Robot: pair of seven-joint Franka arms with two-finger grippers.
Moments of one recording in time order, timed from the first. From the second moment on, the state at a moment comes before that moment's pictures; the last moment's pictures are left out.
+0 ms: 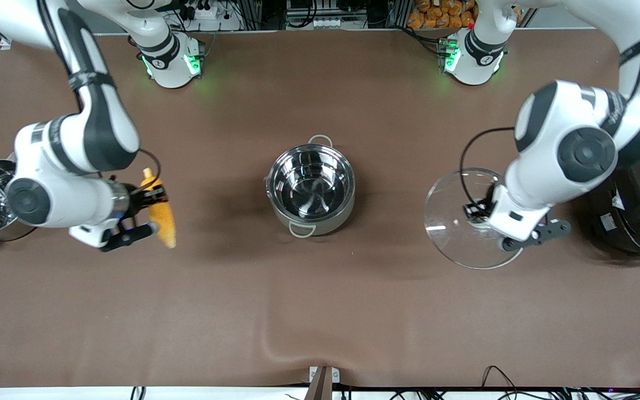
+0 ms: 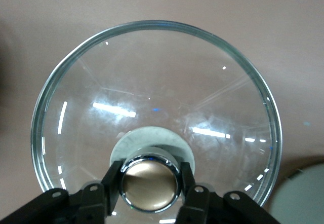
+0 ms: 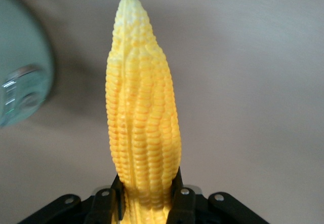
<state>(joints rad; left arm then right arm) -0.14 0.38 -0.13 -1.52 0.07 1.79 -0.55 0.11 0.41 0.13 -1.54 0.09 1.61 -0.23</state>
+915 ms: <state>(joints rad) -0.08 0.41 -0.14 -2.01 0.07 2.36 -0.52 0.36 0.45 0.33 -1.50 -0.05 1.84 -0.35</state>
